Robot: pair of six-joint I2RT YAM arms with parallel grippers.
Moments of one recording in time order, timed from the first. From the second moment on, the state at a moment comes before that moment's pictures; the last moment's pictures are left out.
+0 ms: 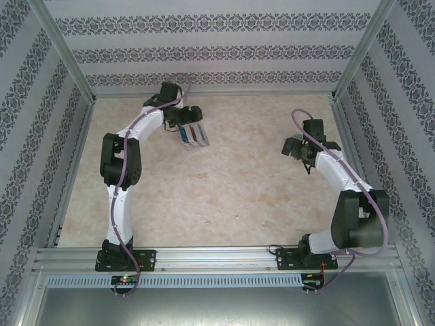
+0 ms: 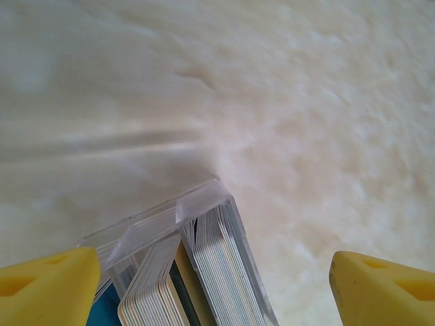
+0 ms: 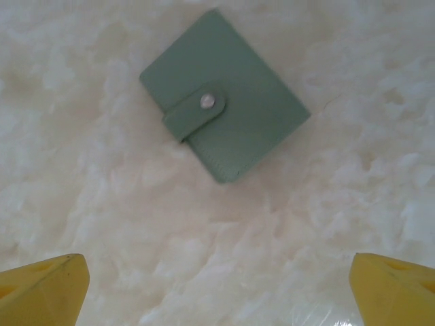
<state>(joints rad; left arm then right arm) -0.24 2.23 1.89 -0.58 0.31 -0.40 -0.02 1.46 0.99 -0.53 0.10 0.40</state>
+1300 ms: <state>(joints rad) -0.40 1.11 1.17 -0.82 0.14 -0.30 0.19 2.06 1.51 -0.87 -0.16 -0.12</state>
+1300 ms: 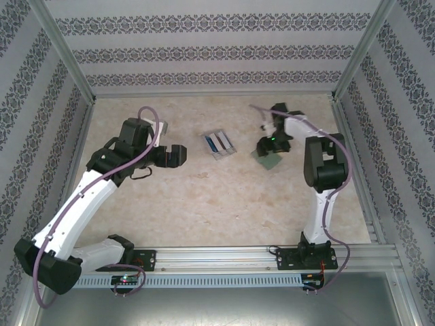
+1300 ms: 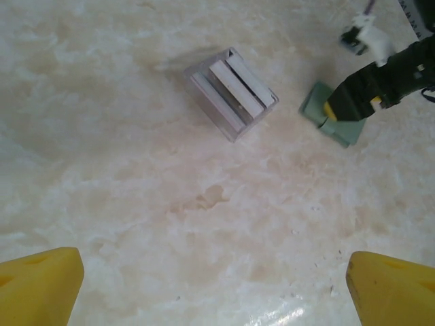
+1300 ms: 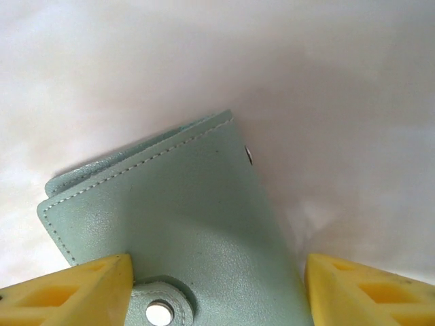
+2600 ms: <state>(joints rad) -0.49 1.60 0.85 -0.18 0.47 -0.53 0.39 1.68 0.82 -0.21 -0.45 0.70</state>
